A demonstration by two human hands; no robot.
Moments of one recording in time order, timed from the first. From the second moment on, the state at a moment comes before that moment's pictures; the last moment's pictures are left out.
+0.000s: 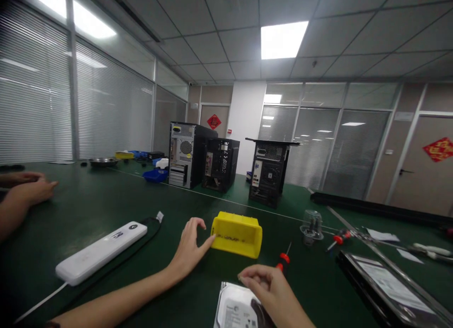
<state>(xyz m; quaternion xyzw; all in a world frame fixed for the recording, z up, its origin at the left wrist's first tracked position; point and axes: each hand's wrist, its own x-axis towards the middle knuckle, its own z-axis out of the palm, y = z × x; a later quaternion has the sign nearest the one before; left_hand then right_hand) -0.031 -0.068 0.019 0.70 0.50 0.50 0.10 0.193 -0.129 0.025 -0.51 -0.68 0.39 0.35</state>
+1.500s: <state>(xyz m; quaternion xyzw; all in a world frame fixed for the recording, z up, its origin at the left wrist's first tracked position) -0.022 -0.109 0.012 0.80 0.43 0.35 0.24 0.159 -0.148 0.026 -0.49 -0.74 0.21 0.41</state>
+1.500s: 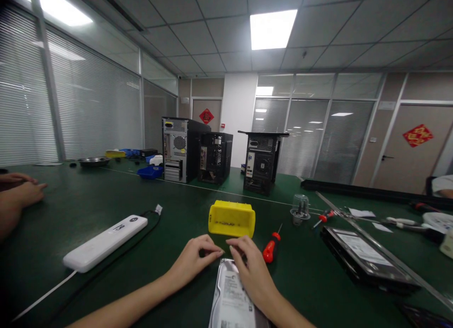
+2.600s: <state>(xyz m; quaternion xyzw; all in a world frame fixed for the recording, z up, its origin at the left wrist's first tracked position) -0.027 -0.117 0.019 0.89 0.34 0.26 0.19 0.160 -0.145 0.017 -0.52 -0.76 0.19 0.34</state>
